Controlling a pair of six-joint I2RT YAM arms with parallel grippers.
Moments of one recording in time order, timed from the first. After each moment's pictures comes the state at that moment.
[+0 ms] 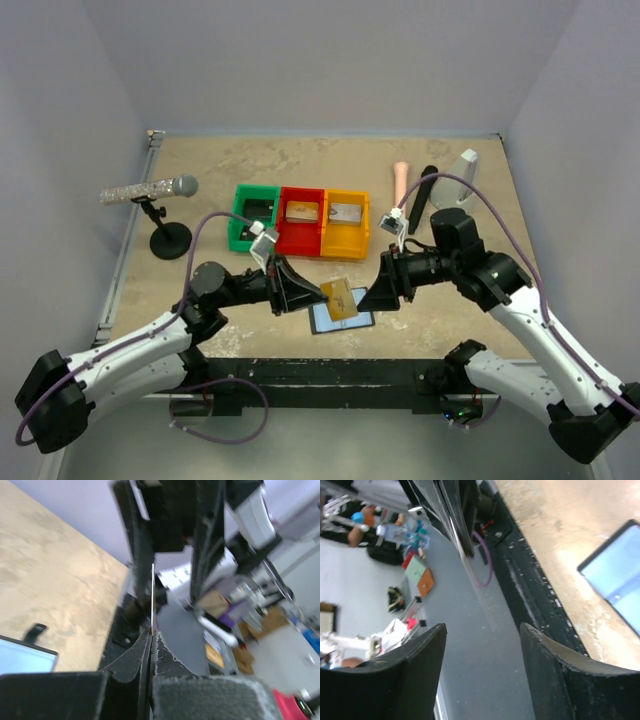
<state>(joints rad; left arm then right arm) -0.82 0.87 0.38 0.69 0.67 -0.84 0.58 0.89 0.96 -0.71 -0.90 0.41</state>
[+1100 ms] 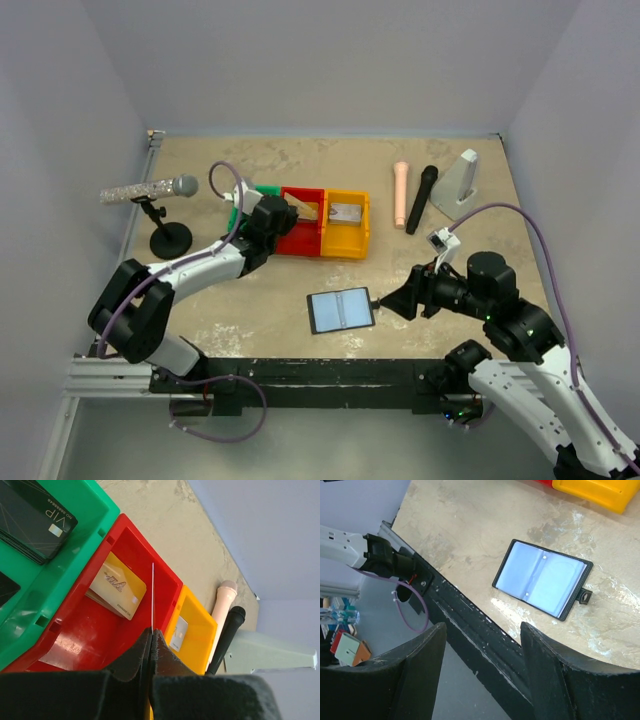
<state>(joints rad) -0.62 1.49 0.84 0.17 -0.49 -1.23 0.55 0.50 0.78 -0.75 -0.40 0.50</state>
